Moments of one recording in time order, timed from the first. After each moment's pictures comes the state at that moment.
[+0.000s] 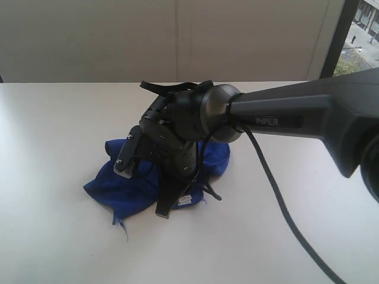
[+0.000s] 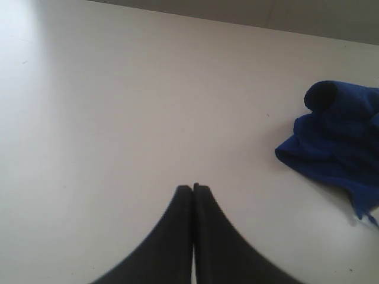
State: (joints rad) left arm -0.04 0.00 0.02 -0.07 0.36 -0.12; right arm 0.68 2.10 -1.52 -0.36 0.86 -0.23
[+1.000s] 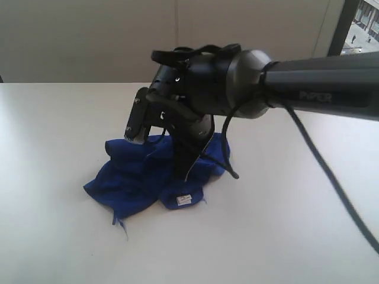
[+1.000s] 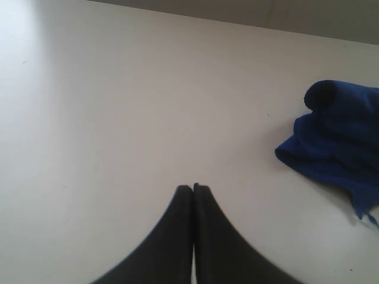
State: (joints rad) left arm -0.04 0.00 0.02 -0.07 0.36 -0.12; right arm 0.68 1.97 -1.52 -0.59 0.92 -0.16
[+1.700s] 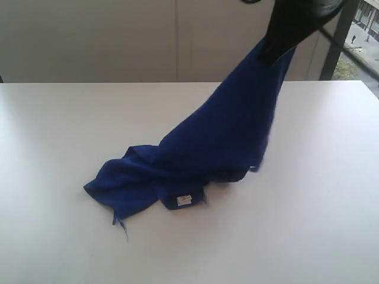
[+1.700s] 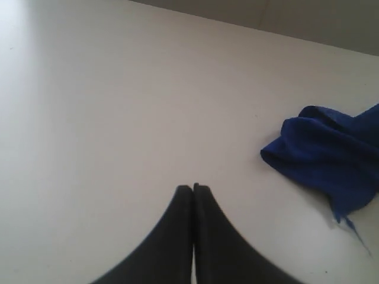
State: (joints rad) left arm -0.04 0.00 0.02 -0.15 0.37 -0.12; right arm 0.58 1.50 -1.52 -0.86 1.13 0.04
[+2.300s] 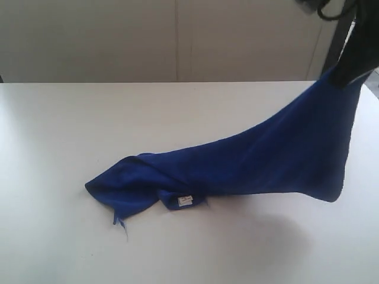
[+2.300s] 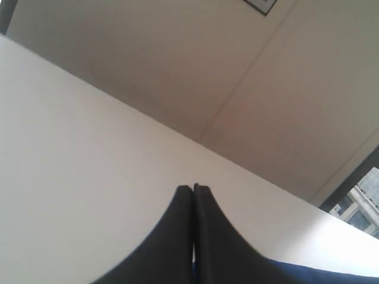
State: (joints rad) left arm -0.08 0.02 0.00 -0.14 0.05 -0.43; right arm 0.42 1.35 -1.33 -0.82 1.22 0.08
